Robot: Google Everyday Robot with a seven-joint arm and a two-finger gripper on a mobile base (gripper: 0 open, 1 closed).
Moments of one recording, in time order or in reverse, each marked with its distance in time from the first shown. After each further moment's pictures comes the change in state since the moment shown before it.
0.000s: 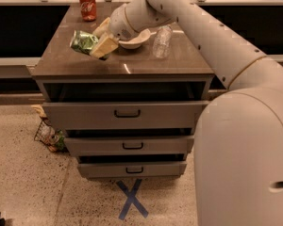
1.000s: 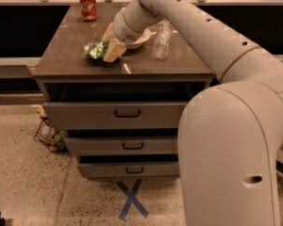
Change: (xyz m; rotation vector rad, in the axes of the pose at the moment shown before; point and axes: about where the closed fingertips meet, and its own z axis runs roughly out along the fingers) arm 0.053 -0.008 0.004 -0.019 0.266 -0.176
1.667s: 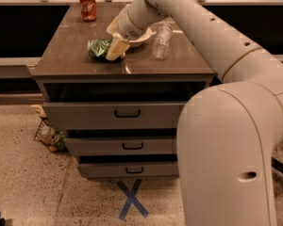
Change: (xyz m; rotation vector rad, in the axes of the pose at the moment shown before) arm 0.004 -0.012 -0.010 0.024 -0.017 0.052
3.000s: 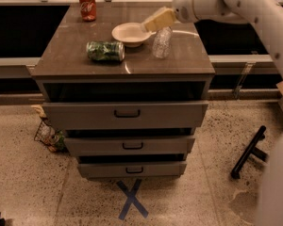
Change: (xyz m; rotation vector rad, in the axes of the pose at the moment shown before) arm 0.059 -0.056 -0.165 0.400 -0.298 0.503
